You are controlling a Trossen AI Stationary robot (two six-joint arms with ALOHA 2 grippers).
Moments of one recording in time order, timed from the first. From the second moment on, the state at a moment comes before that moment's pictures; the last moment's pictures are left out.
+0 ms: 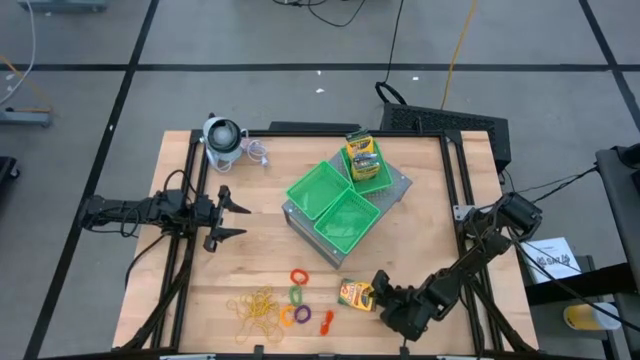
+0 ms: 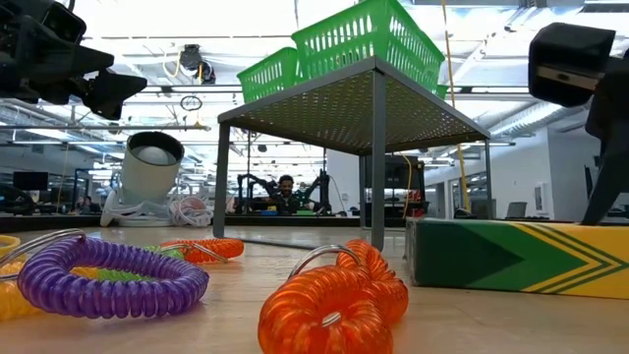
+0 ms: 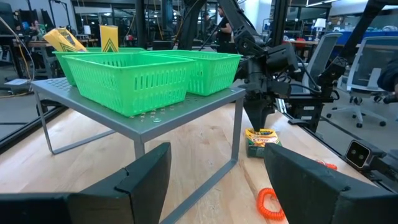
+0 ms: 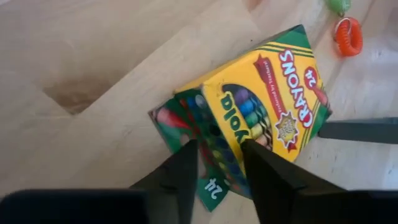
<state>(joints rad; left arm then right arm) -0.07 0.01 0.03 -0.03 0.08 -0.02 0.84 1.80 0.89 -0.21 0.49 -0.15</state>
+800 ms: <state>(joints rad) -0.07 0.01 0.03 -0.03 0.08 -0.02 0.86 1.74 0.89 -0.14 0.42 -0.06</state>
